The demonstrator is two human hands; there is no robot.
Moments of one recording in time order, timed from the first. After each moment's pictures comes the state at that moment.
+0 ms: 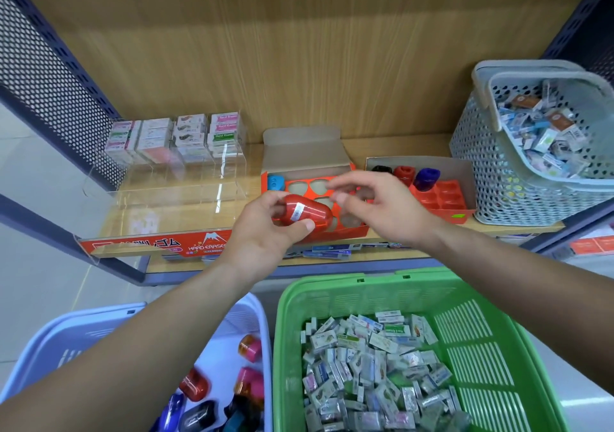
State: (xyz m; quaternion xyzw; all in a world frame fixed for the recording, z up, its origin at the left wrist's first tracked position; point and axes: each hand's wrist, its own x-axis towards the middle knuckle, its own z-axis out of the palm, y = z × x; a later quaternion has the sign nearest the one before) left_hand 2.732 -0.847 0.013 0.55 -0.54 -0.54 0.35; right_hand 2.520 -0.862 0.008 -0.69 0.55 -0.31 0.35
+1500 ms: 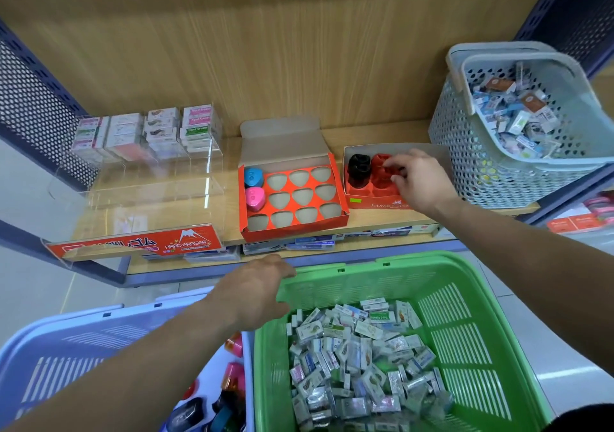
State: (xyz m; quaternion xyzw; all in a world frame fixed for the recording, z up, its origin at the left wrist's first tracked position) left_hand 2.737 -0.817 -0.037 0.47 -0.83 -0.24 -0.17; right_hand 2.407 -0.895 -0.059 -0.64 0.73 -0.19 0.13
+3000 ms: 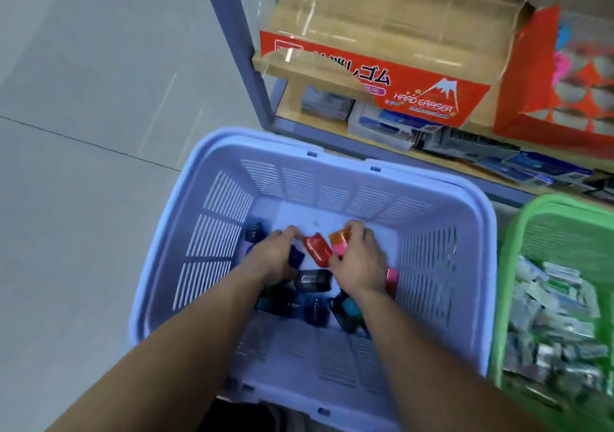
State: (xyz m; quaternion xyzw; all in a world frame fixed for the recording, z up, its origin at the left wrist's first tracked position) left_hand 3.019 -0.709 -0.283 0.68 -0.57 -0.45 -0.11; right_hand 2.833 -0.718 -0.285 -0.64 0.70 0.01 0.33
